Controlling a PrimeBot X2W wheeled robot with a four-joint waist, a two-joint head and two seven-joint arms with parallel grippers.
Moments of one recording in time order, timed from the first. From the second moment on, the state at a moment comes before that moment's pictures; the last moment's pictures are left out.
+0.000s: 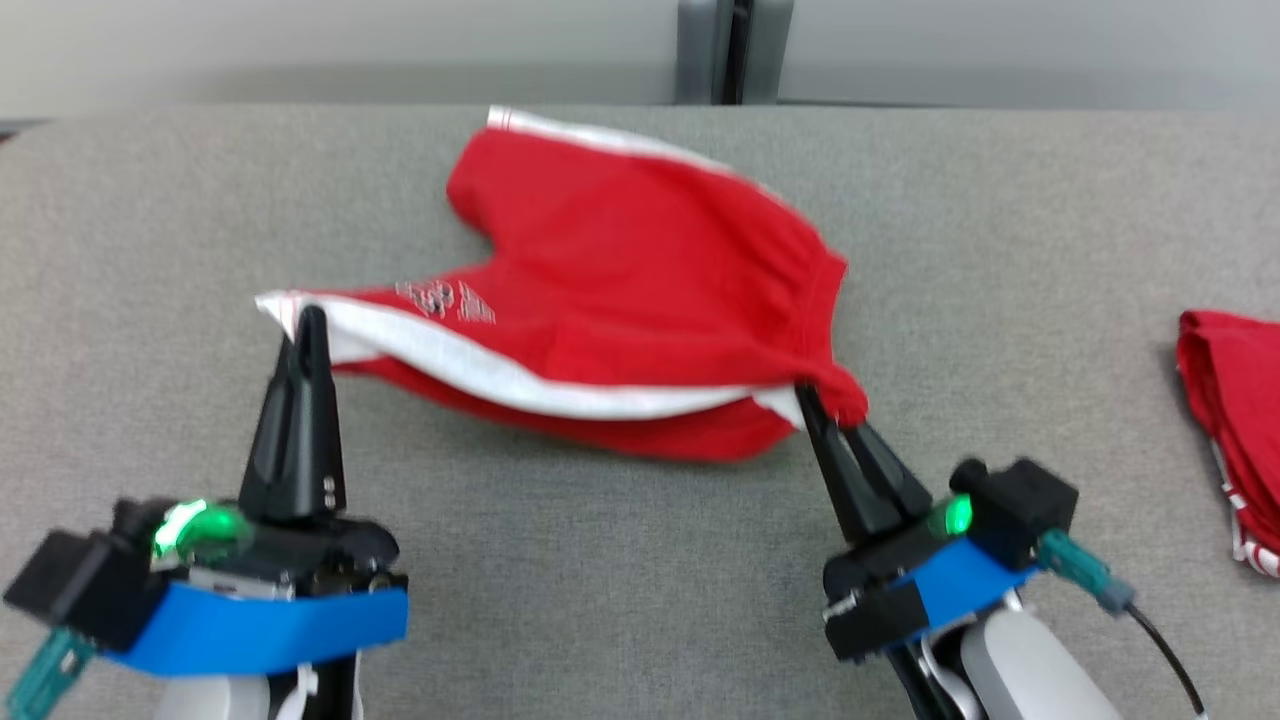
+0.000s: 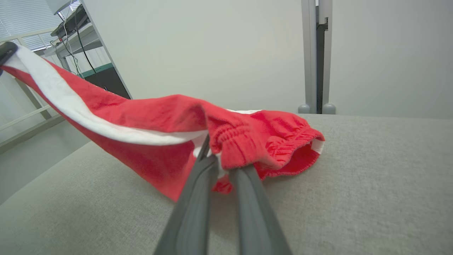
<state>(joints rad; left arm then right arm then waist) -0.14 0.19 -0.18 -0.14 -0.63 -0.13 -0.26 -0.31 -0.08 0.35 0.25 0.32 0.13 -0.26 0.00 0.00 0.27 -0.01</state>
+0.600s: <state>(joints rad) 0.15 0.25 -0.20 -0.37 -0.57 -0.10 -0.19 0.09 -0.10 0.23 -0.15 0.38 0.13 -0.05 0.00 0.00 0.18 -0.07</state>
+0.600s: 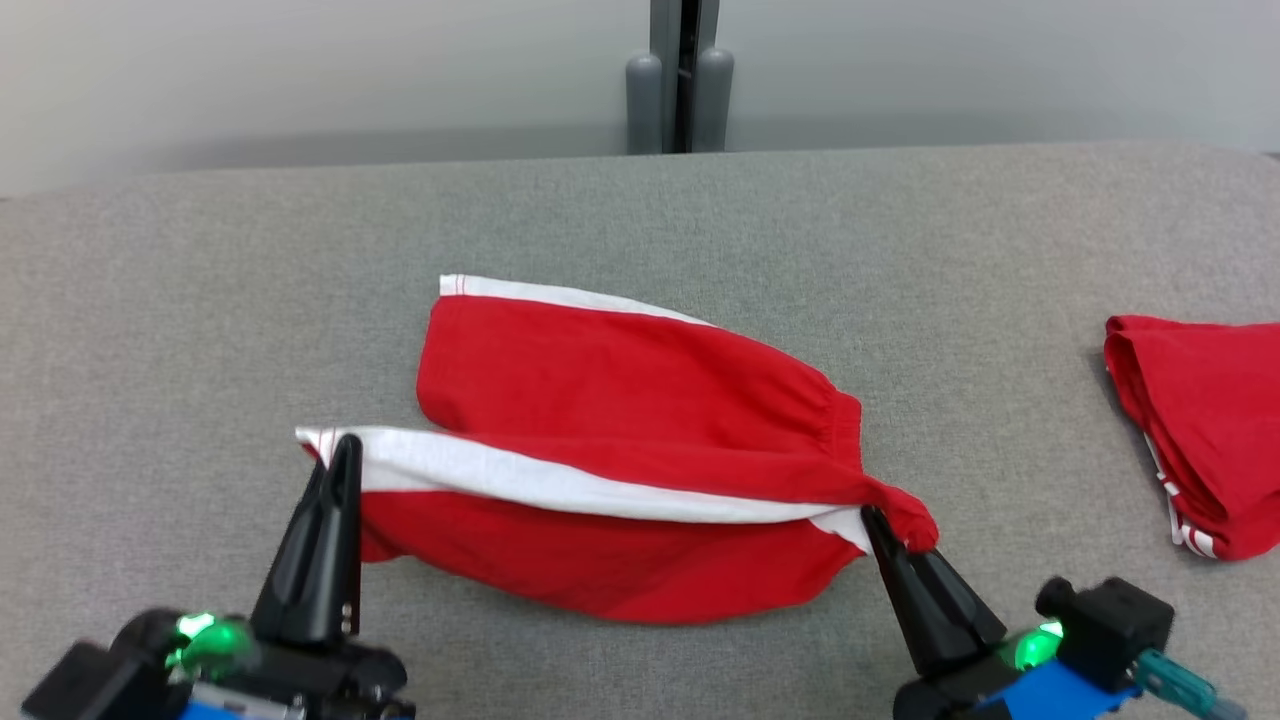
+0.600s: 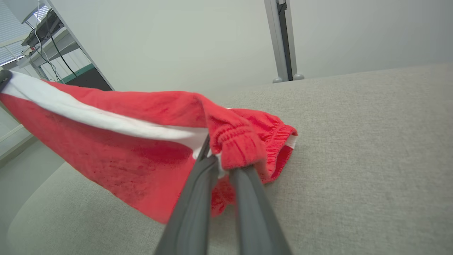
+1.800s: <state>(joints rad) -0.79 0.22 -0.41 0.80 -0.49 -0.13 -0.11 -0.53 -0.05 0.22 0.48 0.31 0.13 -0.17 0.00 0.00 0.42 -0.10</state>
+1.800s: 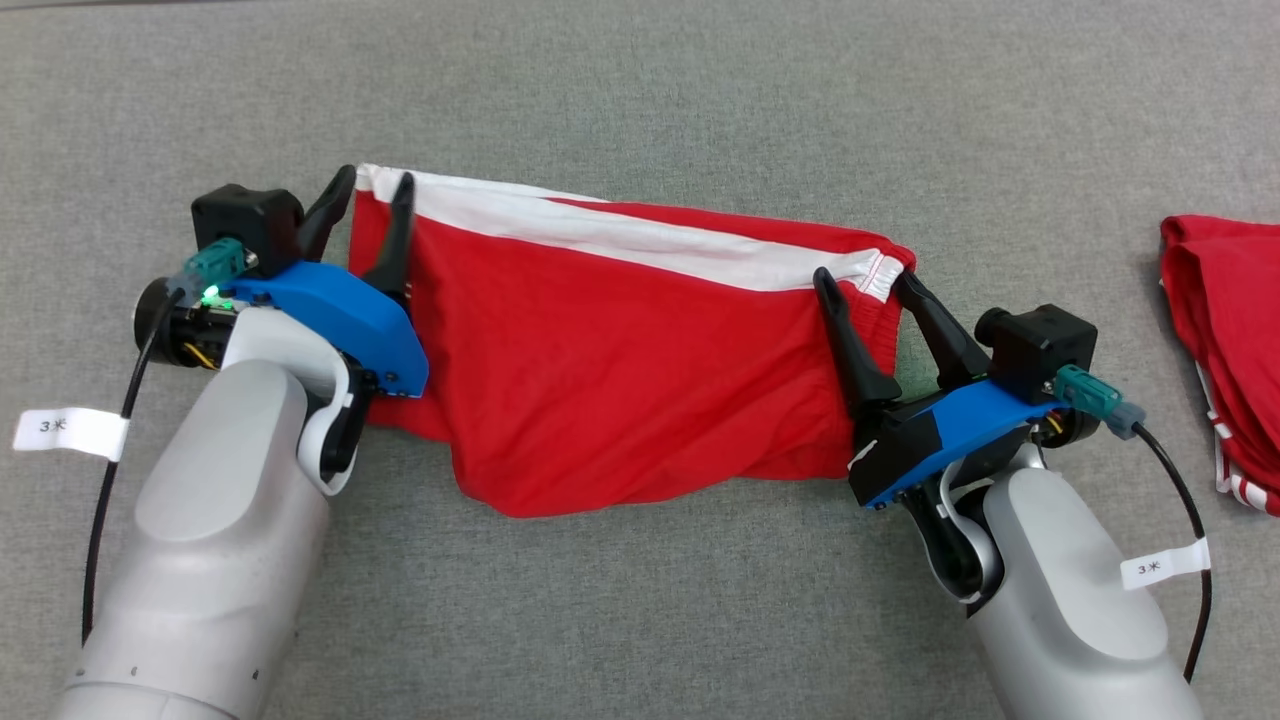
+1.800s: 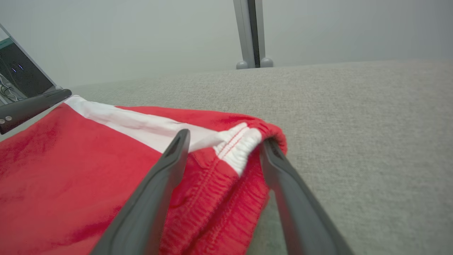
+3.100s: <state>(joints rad) -0.46 0.30 -0.38 0.55 -0.74 -0.06 0.21 -0.17 -0.05 0.07 0.05 0.24 0.13 0.05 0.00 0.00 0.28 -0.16</state>
